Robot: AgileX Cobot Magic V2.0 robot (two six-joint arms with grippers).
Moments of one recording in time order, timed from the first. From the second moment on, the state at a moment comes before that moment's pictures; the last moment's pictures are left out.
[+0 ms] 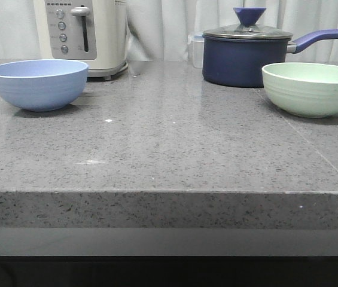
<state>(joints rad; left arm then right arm) -0.06 0.57 -0.78 -0.05 0.63 -0.05 0.00 0.58 -0.67 0.05 0.66 0.00</state>
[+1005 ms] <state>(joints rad) -0.44 0.57 -0.78 -0.09 0.63 0.00 -0.09 1.51 -1.36 0.21 0.97 -0.04</state>
